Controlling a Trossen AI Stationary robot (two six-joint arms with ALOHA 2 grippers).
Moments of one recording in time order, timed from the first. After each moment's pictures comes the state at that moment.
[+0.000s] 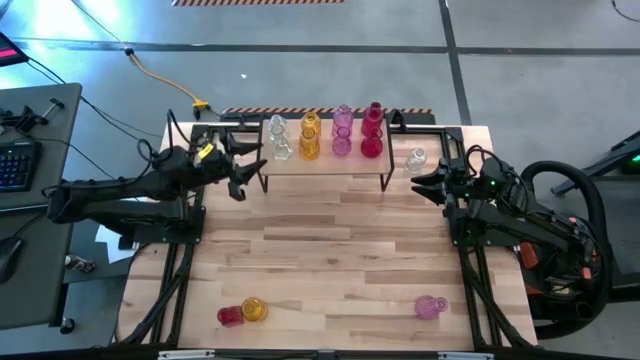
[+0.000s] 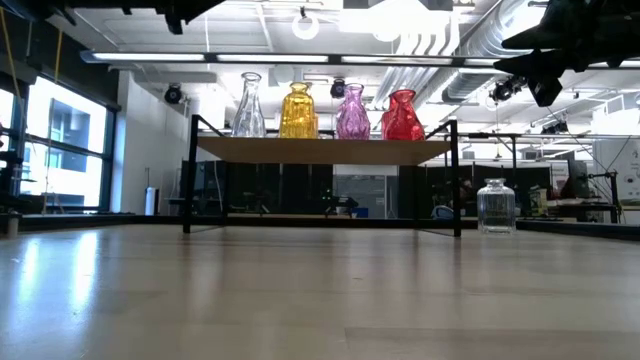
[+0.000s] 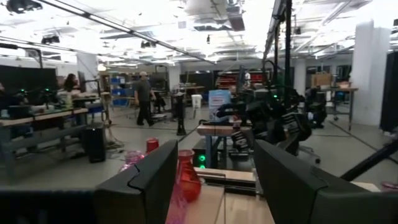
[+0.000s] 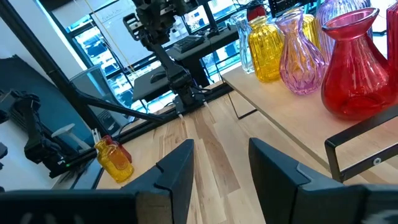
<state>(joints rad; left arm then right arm) 0.21 0.69 0.51 0.43 -0.07 0.06 -0.49 0.18 0.34 -0.25 -0.39 0.38</state>
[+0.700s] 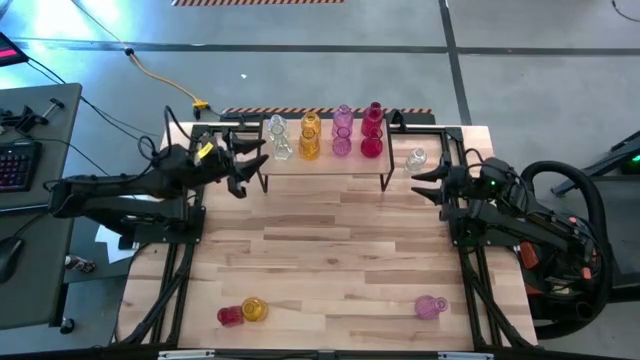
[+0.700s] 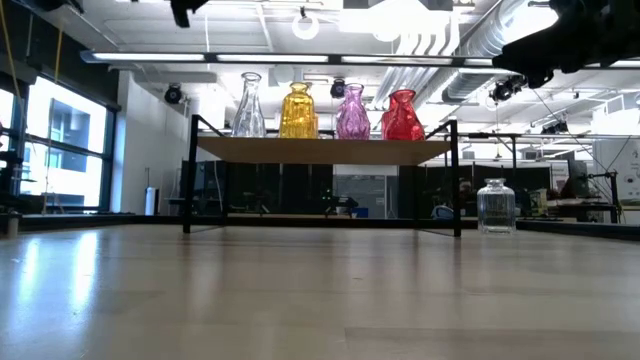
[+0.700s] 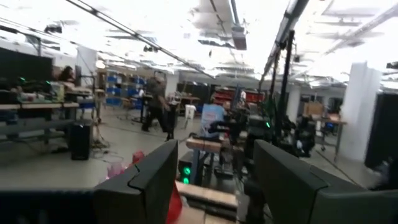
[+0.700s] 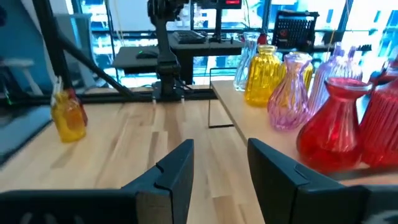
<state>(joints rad) 0.17 0.75 0.58 0.47 -0.13 -0.08 -0.49 0.18 0.35 -0.25 -0.38 -0.04</state>
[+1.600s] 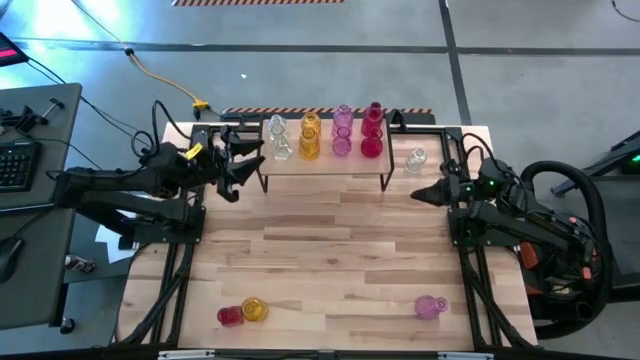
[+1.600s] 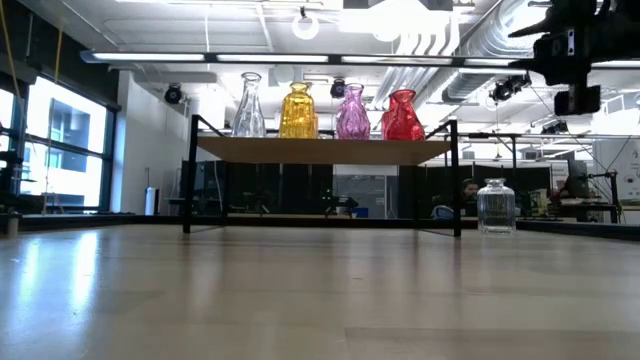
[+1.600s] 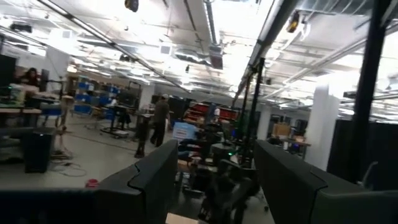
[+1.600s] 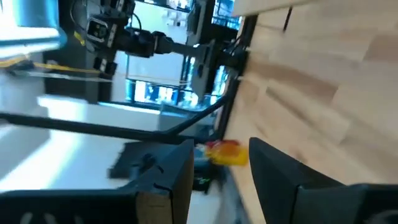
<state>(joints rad) 0.04 0.79 0.71 0.47 -0.17 -0.13 -0.48 0.18 0.35 -0.27 -0.54 1.31</state>
